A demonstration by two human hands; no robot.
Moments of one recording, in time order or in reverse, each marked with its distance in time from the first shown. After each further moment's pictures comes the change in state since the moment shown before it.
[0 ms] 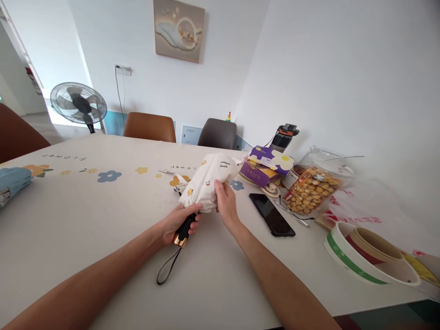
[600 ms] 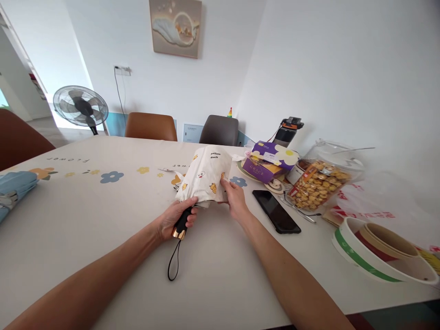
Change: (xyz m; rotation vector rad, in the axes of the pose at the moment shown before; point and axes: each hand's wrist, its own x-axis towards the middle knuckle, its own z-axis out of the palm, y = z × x) left_hand 0.001 0.009 -0.010 -0.062 -0.018 0.035; right_hand 0.029 0.025 -0.015 0.308 -0.091 0.368
